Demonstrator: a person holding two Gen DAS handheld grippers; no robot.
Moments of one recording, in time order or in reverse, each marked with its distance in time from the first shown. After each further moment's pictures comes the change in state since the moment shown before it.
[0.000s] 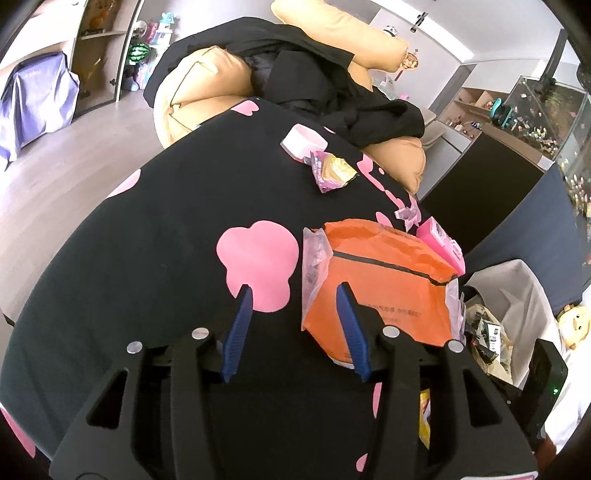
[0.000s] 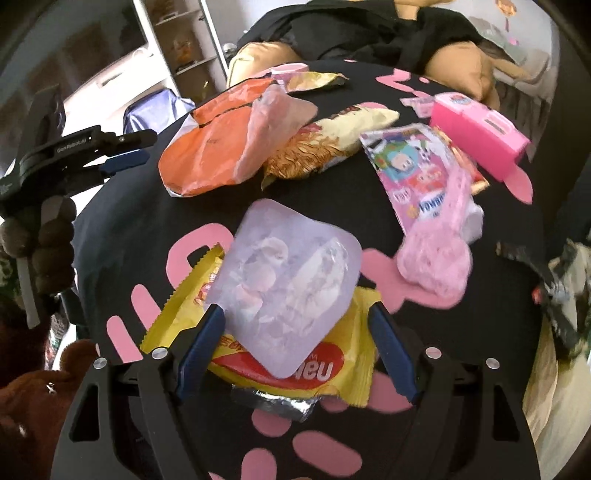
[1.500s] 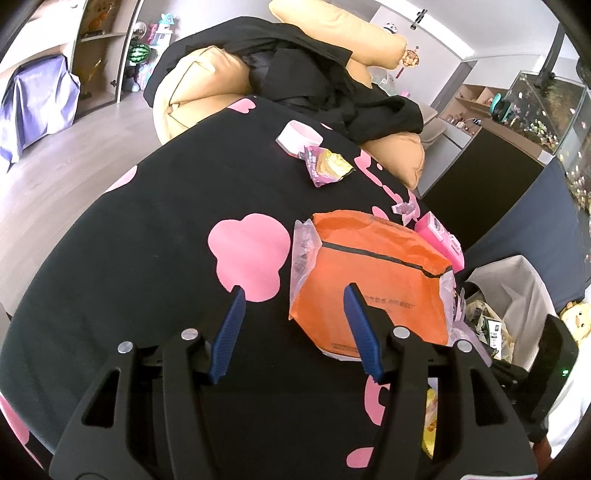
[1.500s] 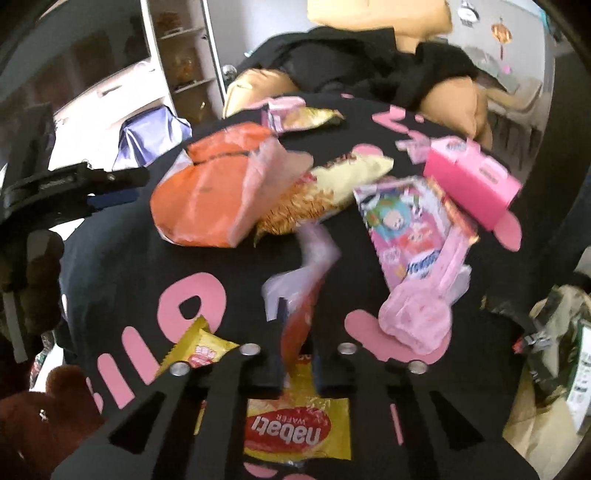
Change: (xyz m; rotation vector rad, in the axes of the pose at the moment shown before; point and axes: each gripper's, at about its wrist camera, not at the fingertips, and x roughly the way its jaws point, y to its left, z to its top) left arm -0.003 -0.011 -0.007 0.012 0.001 0.012; right arm -0.009 0.006 0.027 -0.049 -0.126 -0.047
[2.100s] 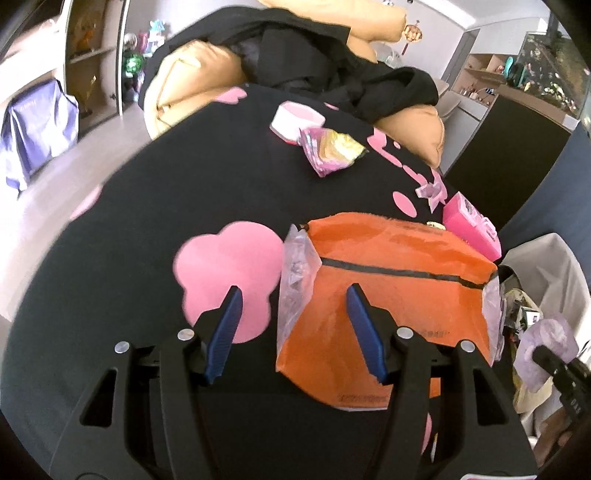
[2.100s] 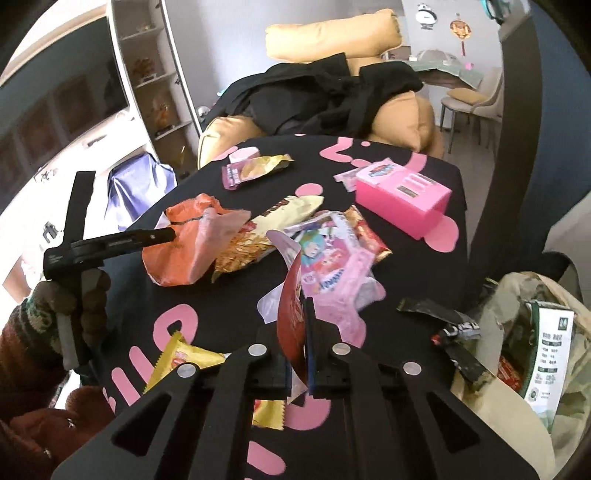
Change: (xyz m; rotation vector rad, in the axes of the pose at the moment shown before) left arm 0.055 -0.022 0.015 0.086 0.060 0.106; right arm -0.058 -0.056 -0.006 0.140 -0.117 -0.021
